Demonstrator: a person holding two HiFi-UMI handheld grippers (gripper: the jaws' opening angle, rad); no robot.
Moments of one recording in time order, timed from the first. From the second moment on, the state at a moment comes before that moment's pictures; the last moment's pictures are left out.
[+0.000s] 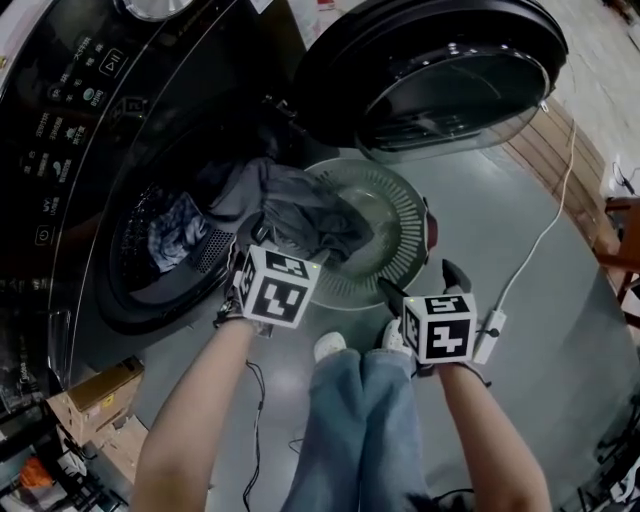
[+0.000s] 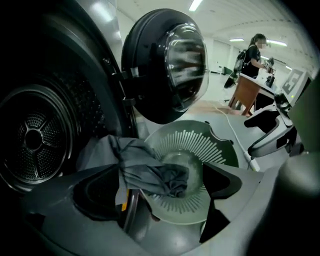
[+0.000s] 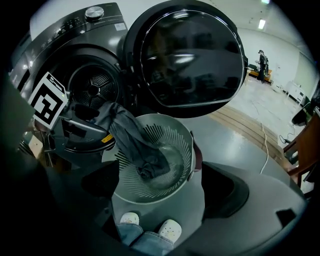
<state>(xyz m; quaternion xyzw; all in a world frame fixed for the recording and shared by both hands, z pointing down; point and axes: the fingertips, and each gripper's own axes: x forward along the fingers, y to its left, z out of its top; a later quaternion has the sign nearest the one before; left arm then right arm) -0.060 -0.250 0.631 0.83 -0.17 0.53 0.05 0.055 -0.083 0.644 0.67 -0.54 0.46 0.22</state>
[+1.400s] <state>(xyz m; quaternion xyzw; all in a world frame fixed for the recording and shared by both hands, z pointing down) -0.102 -0.415 0.716 0.77 -0.18 0.61 0.06 0.028 -0.165 0.692 0.64 -0.57 0.45 0.25</state>
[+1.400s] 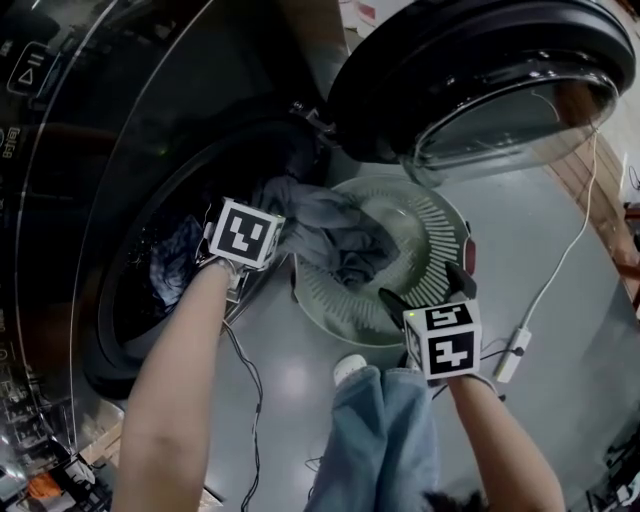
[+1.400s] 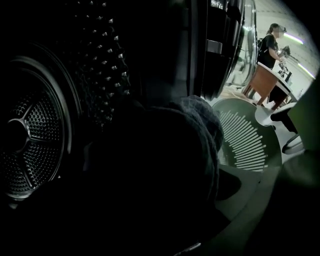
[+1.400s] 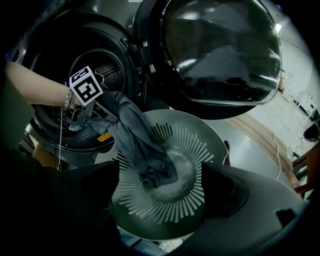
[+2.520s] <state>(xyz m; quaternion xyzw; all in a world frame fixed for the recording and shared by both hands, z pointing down) -0.092 -0.314 0.630 0.81 -0.19 0.56 0.04 0.033 -0.127 0.628 0.65 -0.58 0.43 0.23</state>
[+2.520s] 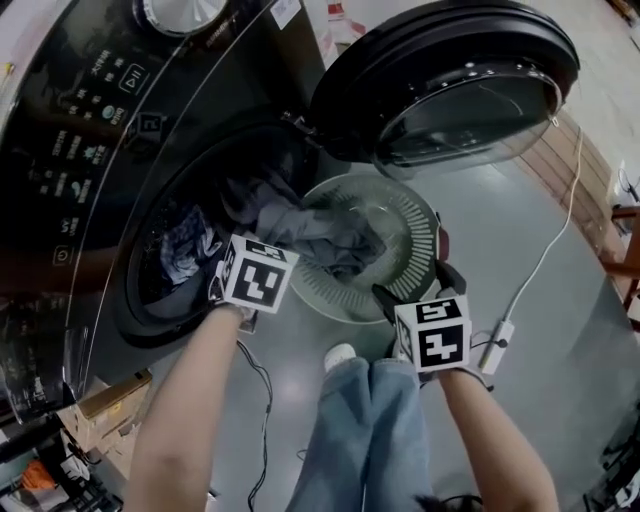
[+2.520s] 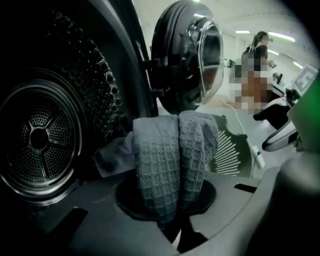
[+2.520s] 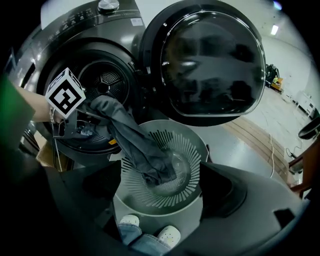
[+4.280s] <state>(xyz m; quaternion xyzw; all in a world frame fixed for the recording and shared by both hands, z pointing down) 0.005 -0.162 0.595 0.87 -0.10 0.43 0.24 0.067 -0.068 0.602 0.68 -0.54 0.45 0.23</state>
